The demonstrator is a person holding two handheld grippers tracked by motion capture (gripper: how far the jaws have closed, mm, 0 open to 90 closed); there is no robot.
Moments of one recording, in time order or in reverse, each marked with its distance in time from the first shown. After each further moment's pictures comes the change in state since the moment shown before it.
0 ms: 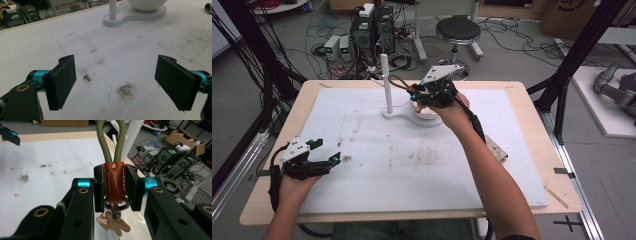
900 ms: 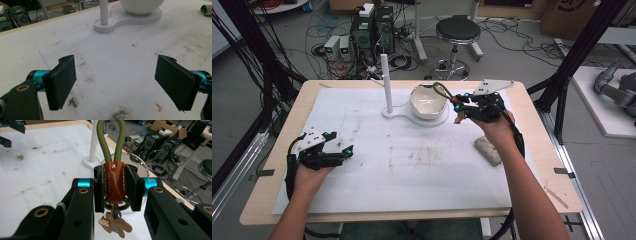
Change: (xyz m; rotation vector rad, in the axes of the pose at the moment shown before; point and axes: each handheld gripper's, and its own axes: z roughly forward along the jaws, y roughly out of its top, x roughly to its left) left arm -0.005 0.014 0.035 0.002 -0.047 0.010; right arm -0.018 -0.071 -0.098 0.022 -0.090 0.116
